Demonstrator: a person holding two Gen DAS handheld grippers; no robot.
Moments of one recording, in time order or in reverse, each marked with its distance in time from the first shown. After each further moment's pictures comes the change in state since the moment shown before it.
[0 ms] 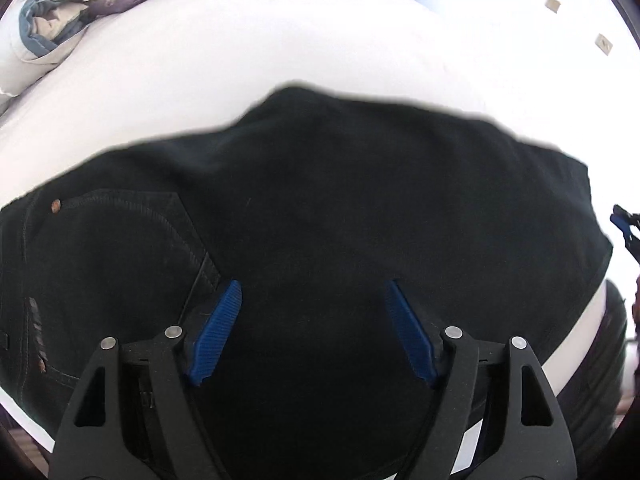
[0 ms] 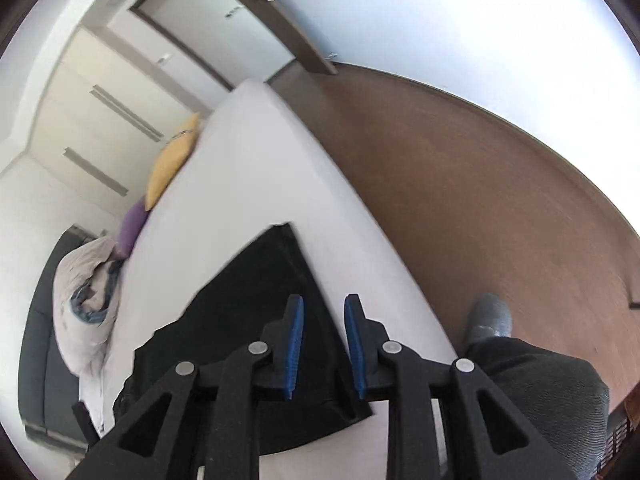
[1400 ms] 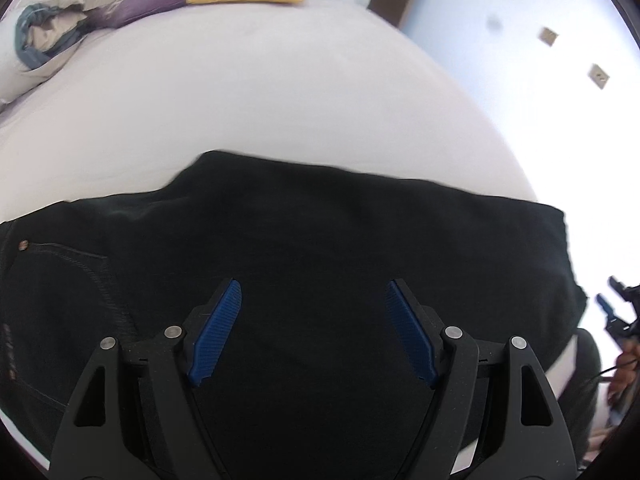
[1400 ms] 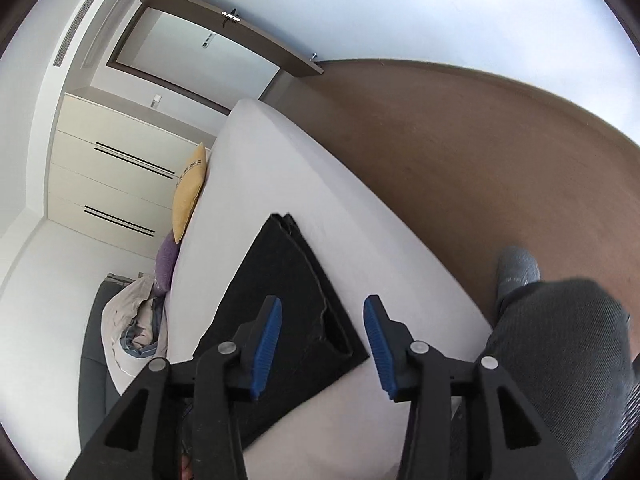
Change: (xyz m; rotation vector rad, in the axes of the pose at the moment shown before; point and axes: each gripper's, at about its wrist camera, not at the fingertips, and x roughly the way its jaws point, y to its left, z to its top) left arm 0.045 -0.107 0.044 -0.041 -0.087 -0.070; right arm -0.038 -0.038 -0.028 0.291 -0.007 0.101
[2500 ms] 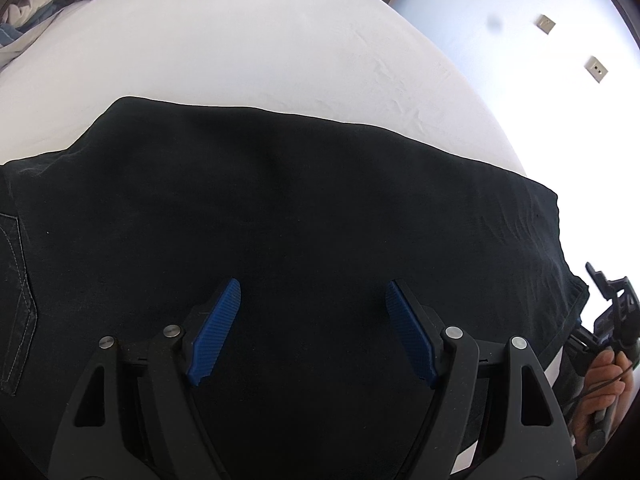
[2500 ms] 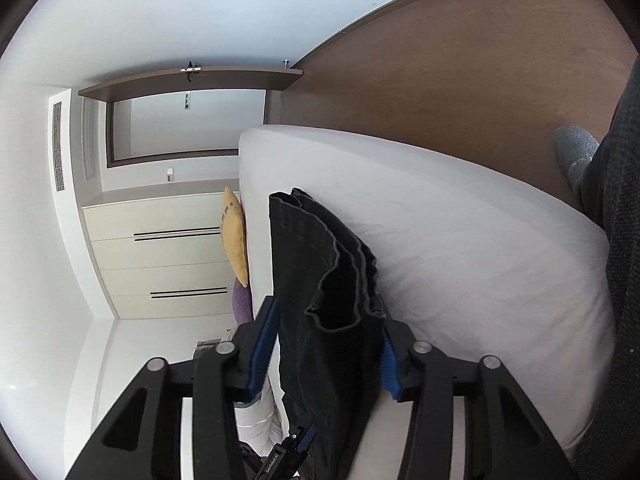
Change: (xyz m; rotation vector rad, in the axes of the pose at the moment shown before) left arm 0.057 -0.022 -0.020 -0.036 0.102 -0.048; right arm 0.060 -0.035 -0.037 0.412 -0.020 0.270
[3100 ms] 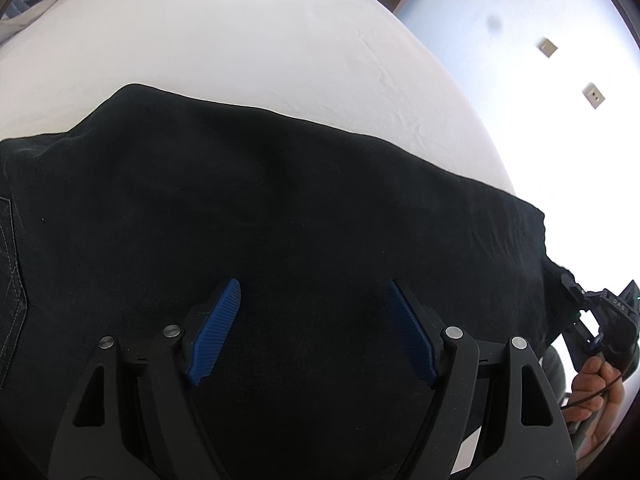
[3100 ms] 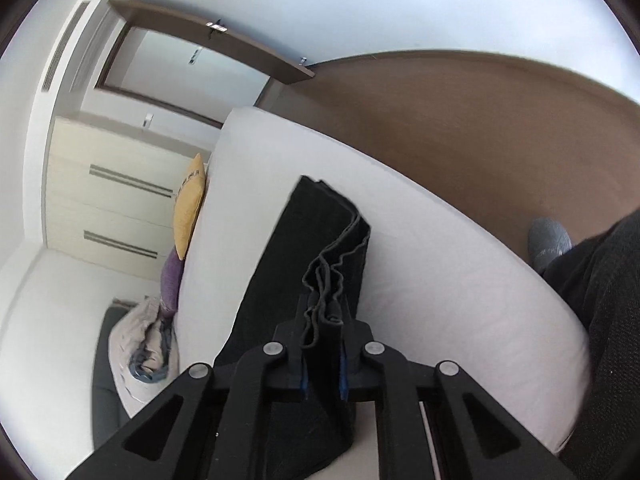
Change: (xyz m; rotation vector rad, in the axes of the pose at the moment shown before) left arm -0.003 0.010 0.004 -0.078 -0.010 -0.086; right arm 0.027 0.087 -0.025 -0.413 -0.041 -0.267
